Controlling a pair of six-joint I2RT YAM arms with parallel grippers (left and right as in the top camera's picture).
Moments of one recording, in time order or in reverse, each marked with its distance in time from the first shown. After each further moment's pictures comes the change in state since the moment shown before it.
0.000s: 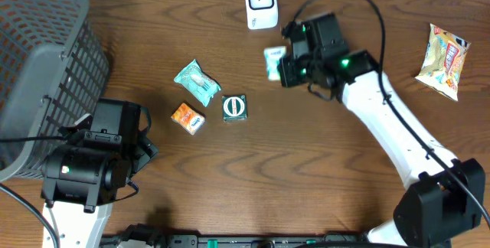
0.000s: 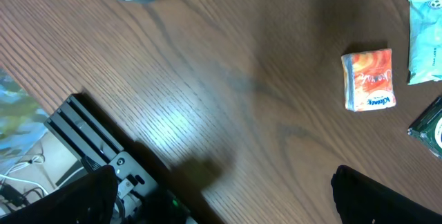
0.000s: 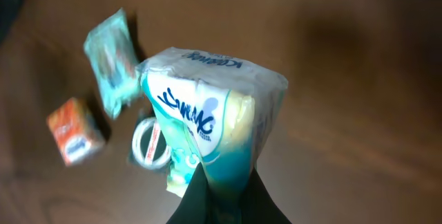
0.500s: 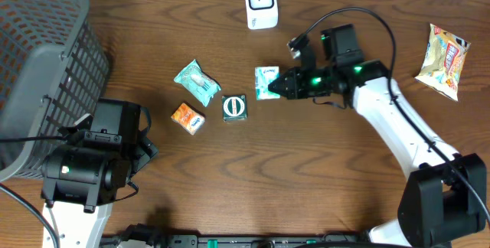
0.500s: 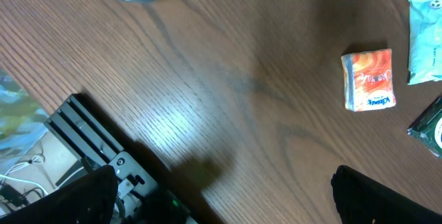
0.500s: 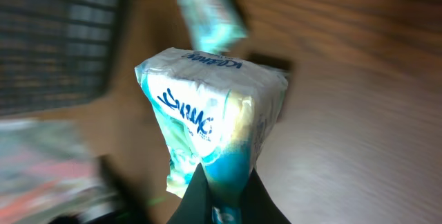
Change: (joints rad) left arm 0.000 0.000 0.000 0.000 0.000 0.000; right arm -0.092 -0.012 -0.185 0.081 -0.490 0.121
